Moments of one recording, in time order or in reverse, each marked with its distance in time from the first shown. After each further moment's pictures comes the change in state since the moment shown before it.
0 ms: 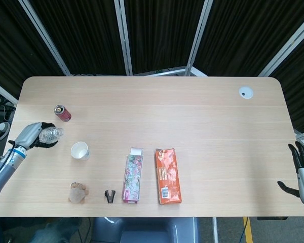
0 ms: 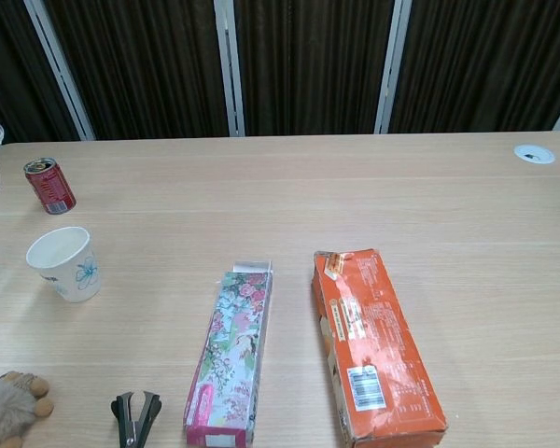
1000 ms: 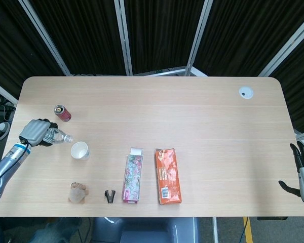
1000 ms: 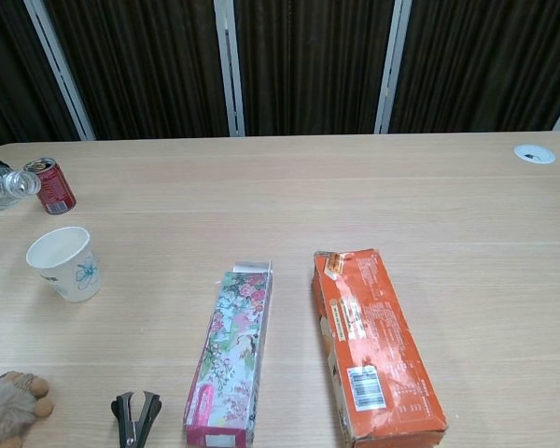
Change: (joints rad) left arm -0.049 -0.059 0.015 0.097 0.012 -0.027 0.420; right arm 0.001 -0.002 0.007 0.002 0.024 -0.013 -0.006
